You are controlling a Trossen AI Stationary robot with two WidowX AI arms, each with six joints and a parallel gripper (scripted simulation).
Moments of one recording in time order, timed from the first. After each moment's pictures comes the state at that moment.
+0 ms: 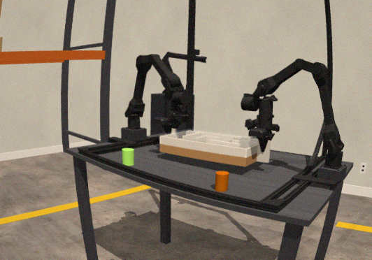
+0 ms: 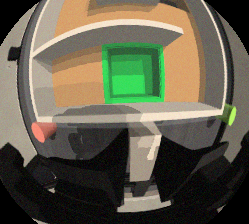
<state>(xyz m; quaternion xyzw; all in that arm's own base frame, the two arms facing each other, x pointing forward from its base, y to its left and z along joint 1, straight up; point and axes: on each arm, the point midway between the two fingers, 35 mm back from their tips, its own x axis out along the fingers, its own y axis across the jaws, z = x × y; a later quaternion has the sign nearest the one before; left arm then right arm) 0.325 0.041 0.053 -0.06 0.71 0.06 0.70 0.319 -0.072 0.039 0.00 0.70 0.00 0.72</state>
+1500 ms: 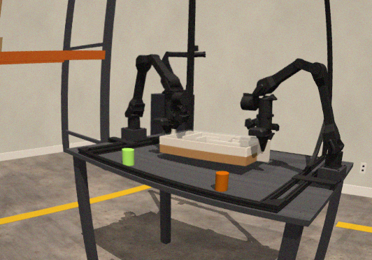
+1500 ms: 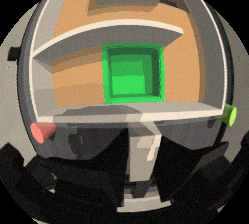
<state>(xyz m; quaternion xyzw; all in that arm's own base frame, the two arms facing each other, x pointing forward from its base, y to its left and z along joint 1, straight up) 0.326 0.042 0.056 -0.06 0.72 0.06 0.69 0.319 -0.072 0.036 -0.01 0.69 0.00 0.72</state>
